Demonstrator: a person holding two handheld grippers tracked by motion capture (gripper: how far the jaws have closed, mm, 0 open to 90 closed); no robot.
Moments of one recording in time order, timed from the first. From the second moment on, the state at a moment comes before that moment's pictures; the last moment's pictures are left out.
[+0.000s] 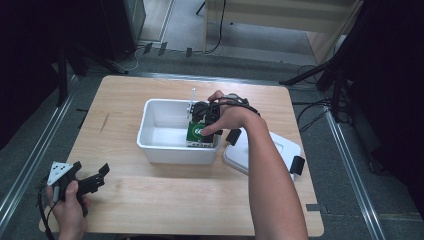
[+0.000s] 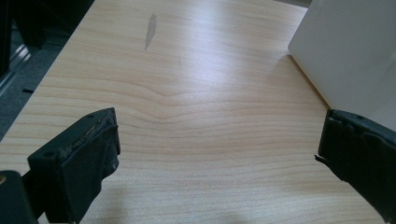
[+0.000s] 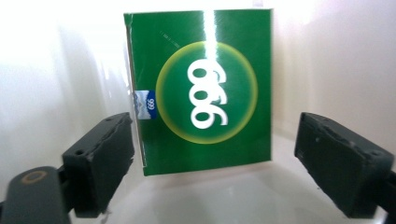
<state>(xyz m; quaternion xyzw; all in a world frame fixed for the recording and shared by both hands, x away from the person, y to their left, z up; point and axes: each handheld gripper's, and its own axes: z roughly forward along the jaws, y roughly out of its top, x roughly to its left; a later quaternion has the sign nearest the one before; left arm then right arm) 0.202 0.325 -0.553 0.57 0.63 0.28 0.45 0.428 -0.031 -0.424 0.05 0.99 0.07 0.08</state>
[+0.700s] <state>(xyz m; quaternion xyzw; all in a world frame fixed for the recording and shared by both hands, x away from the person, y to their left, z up) 0.203 0.324 -0.552 0.57 0.62 0.29 0.44 0.406 -0.093 -0.356 0.10 0.98 0.13 0.13</state>
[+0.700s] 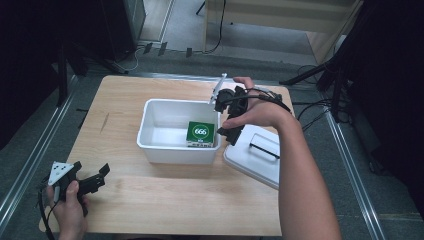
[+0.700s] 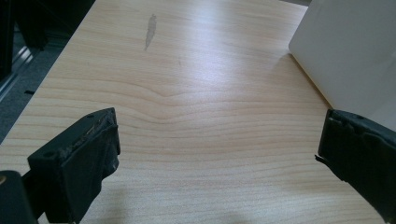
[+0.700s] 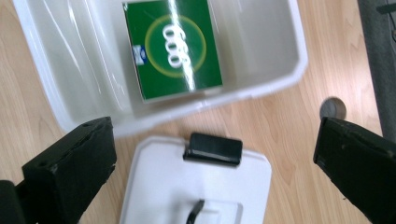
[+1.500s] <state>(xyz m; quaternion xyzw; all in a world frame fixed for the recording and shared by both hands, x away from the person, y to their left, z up) 0.202 0.324 -0.552 0.57 0.62 0.29 0.44 0.399 -0.193 -0.391 0.19 0.97 0.10 0.13</state>
